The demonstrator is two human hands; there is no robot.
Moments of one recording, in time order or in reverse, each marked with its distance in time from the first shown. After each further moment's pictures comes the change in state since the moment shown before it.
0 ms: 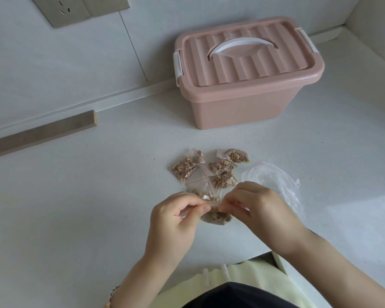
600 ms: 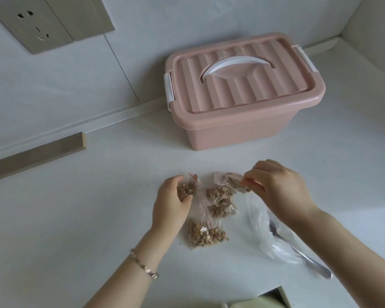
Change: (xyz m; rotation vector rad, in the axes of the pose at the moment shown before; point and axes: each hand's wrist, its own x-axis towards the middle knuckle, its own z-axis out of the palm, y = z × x) left_hand 0.104 -0.076 0.028 0.407 -0.080 -0.280; right_hand 0.068 0.075 -0.029 -0.391 0.094 0.079
